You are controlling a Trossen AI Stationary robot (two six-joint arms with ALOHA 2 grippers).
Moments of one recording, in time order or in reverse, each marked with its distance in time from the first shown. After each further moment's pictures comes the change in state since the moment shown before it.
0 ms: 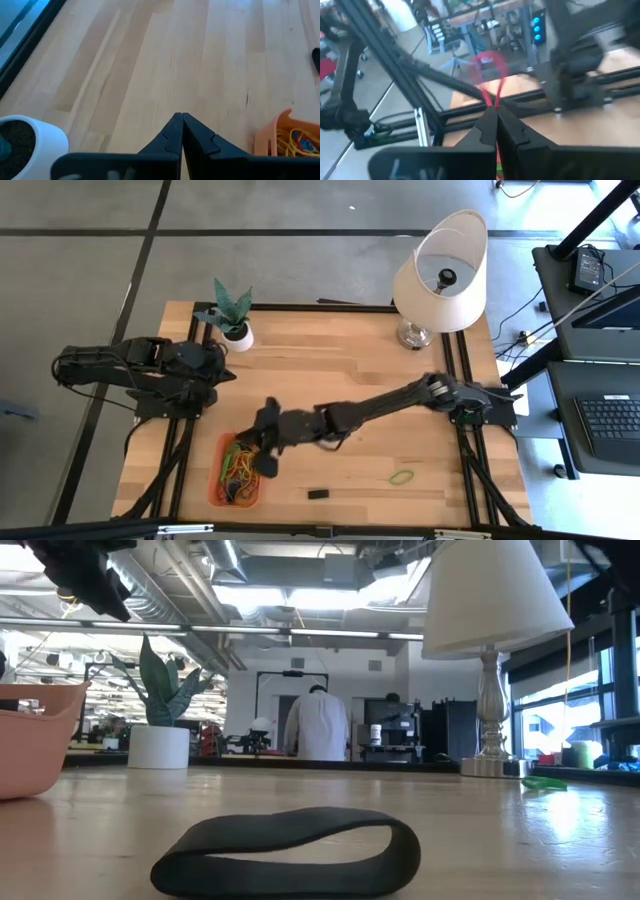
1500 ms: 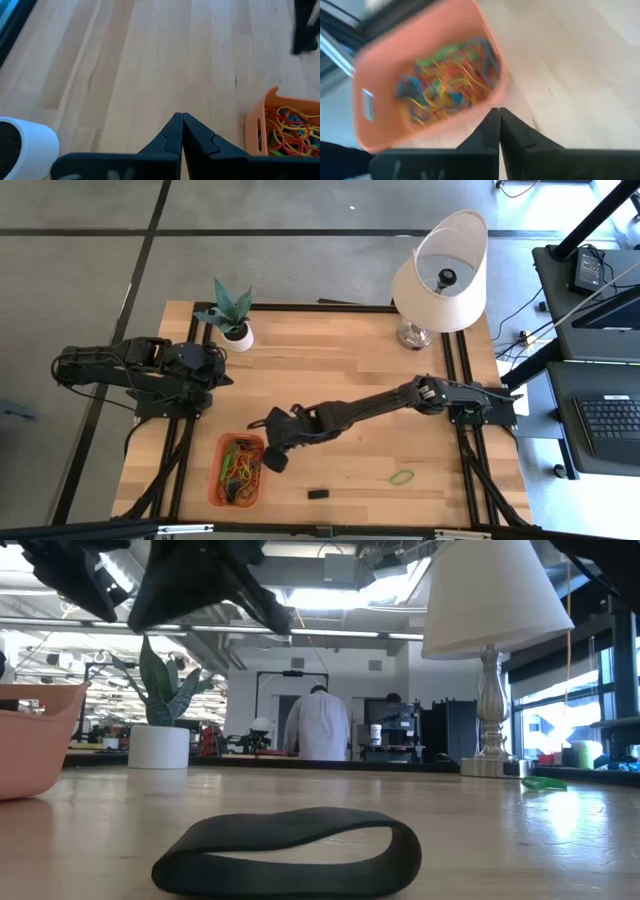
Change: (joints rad) left arm 0.000 -0.005 0.000 -0.048 0.072 0.059; right arm -0.013 0.106 0.162 -0.672 -0.047 0.356
